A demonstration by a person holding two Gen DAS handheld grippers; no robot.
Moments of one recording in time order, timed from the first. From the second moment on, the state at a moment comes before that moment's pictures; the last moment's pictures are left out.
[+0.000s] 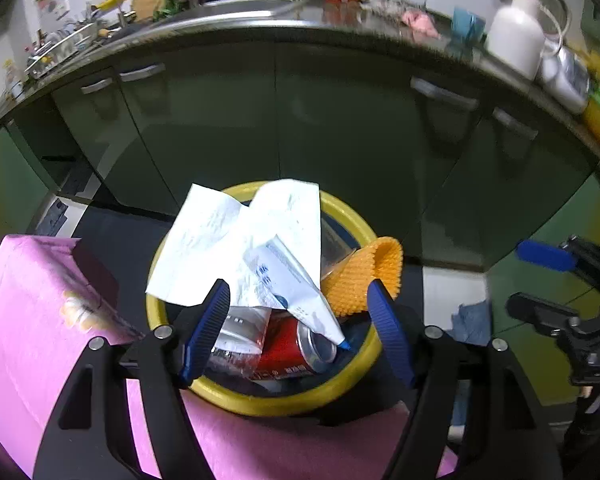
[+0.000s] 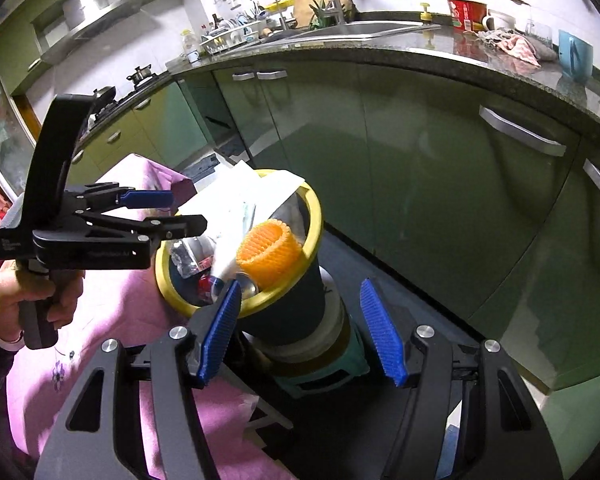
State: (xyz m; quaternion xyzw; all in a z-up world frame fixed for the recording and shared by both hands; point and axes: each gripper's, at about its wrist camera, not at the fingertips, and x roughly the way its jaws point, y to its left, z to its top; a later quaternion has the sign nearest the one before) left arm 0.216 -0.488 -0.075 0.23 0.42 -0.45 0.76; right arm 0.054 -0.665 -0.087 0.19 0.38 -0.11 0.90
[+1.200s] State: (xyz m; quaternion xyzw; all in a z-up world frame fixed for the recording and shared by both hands) left arm 0.015 -0.020 0.002 -0.04 0.29 -0.02 0.96; right arm -0.003 -0.446 -0.002 0.04 0.30 0.04 0.95
